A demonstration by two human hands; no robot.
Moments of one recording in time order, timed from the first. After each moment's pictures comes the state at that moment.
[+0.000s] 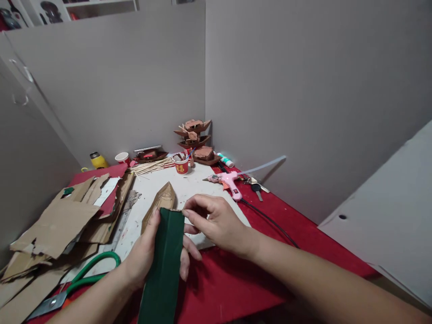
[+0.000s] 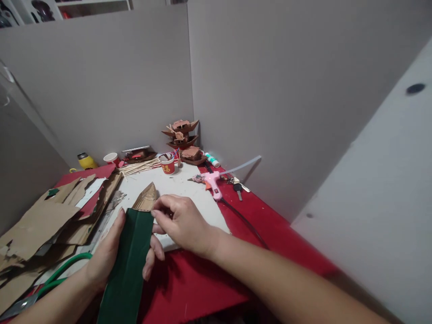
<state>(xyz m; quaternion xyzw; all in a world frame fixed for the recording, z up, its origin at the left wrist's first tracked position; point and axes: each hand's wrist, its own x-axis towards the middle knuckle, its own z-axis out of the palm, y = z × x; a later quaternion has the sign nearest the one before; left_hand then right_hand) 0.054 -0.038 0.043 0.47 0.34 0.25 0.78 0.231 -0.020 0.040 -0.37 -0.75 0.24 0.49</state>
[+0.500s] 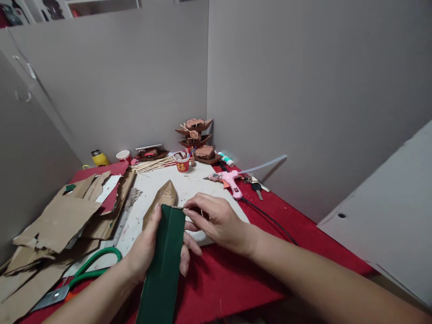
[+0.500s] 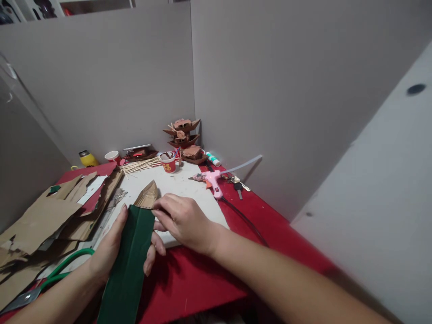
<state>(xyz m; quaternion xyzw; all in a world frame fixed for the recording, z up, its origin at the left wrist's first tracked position) 0.050 -0.035 0.033 0.44 0.30 0.28 0.80 0.236 -0.013 0.028 -0.27 -0.82 0.06 0.50</state>
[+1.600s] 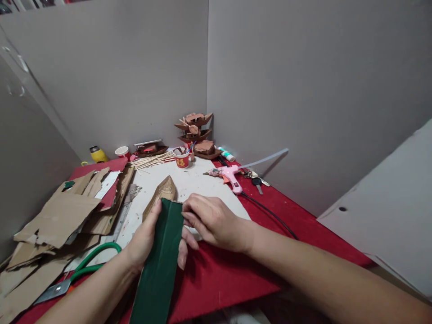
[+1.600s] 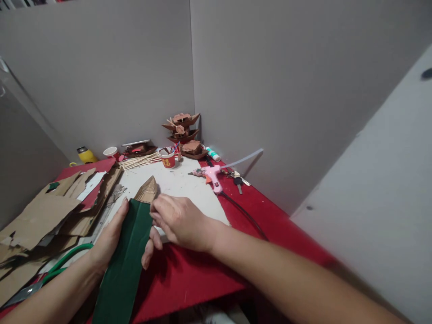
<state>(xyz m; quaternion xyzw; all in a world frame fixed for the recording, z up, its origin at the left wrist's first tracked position) 0.047 -0.029 0.033 0.45 0.33 0.21 0.80 0.236 -0.014 0.023 -0.24 -0.87 0.00 0.43</state>
